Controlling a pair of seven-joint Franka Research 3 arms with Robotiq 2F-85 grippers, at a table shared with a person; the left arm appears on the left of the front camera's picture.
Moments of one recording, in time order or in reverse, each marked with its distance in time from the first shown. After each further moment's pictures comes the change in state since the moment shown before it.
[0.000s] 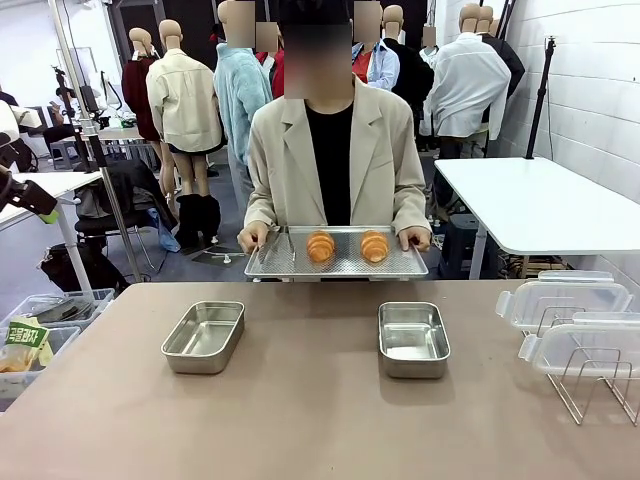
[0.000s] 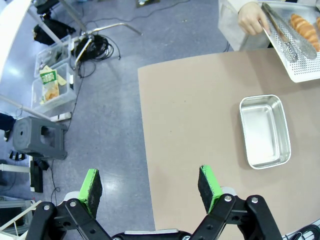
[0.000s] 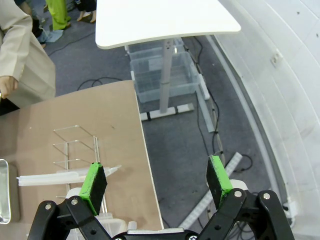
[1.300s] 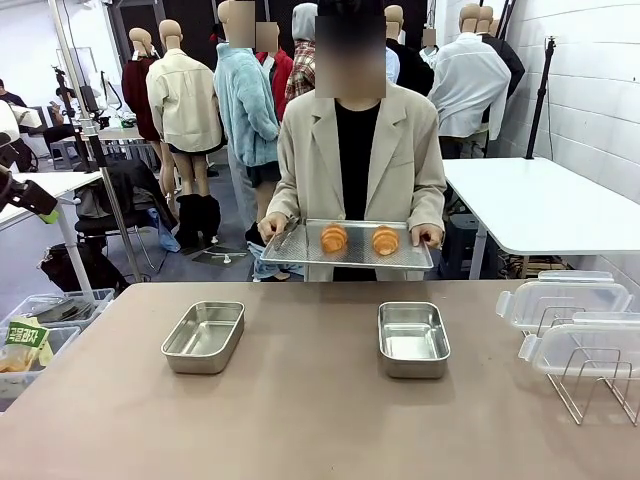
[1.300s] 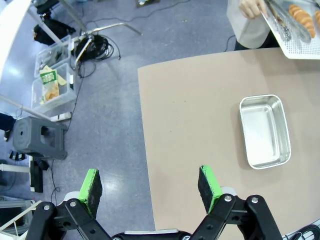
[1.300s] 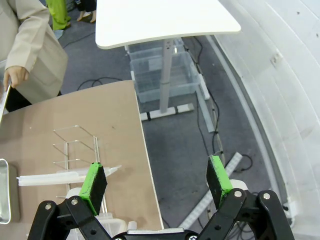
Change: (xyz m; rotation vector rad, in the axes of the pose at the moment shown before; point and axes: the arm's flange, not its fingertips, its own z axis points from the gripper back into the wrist) left arm 0.000 0.000 0.000 0.000 0.000 0.000; right arm 0.000 0.000 0.000 0.000 0.000 0.000
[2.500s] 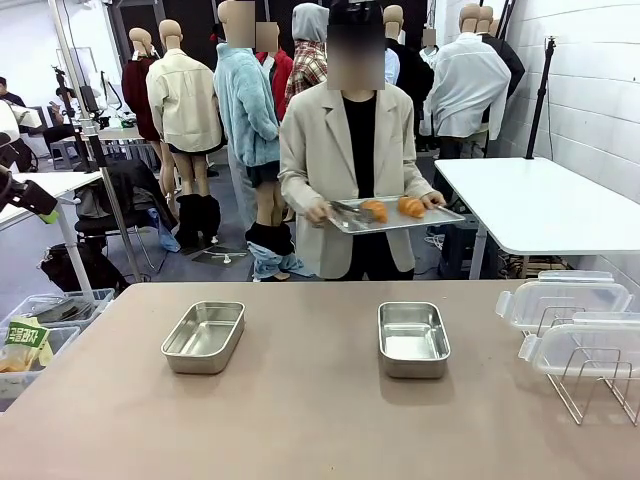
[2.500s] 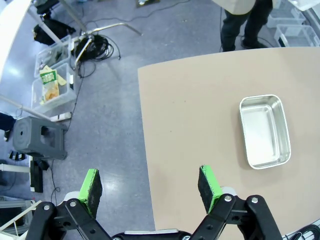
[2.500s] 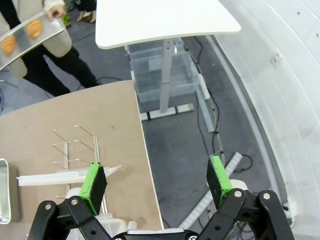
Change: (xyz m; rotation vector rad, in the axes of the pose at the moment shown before) left arm 0.000 0.000 0.000 0.000 0.000 0.000; right arm 0.000 0.000 0.000 0.000 0.000 0.000
